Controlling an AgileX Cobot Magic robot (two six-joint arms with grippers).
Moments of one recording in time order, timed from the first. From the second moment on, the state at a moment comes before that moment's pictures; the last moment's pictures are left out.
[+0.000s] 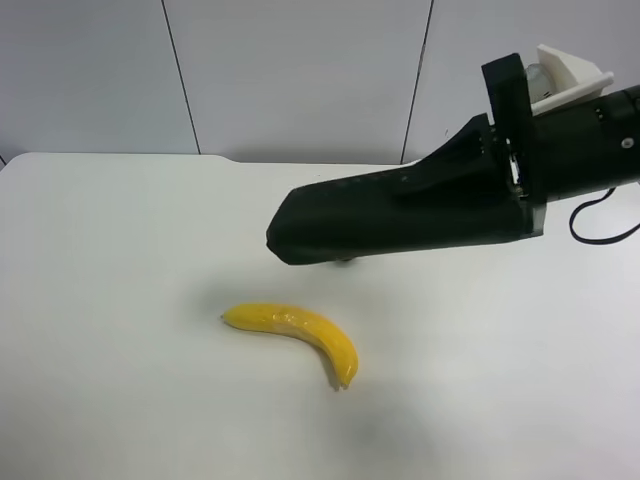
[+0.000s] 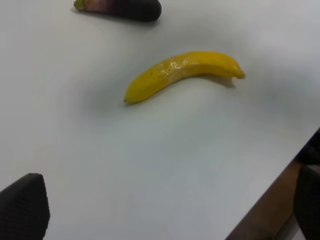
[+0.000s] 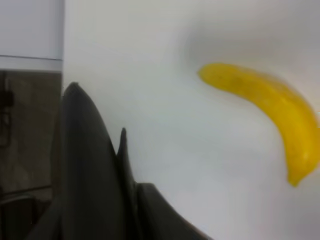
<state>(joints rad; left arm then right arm) -0.83 -0.01 -0.51 0.04 1.06 -0.03 0.11 1.28 -0.75 1.25 1.02 -0.62</state>
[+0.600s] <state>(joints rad) -0.41 -0.01 -0.51 0.04 1.06 -0.03 0.11 1.28 -0.75 0.96 0.68 -0.62</state>
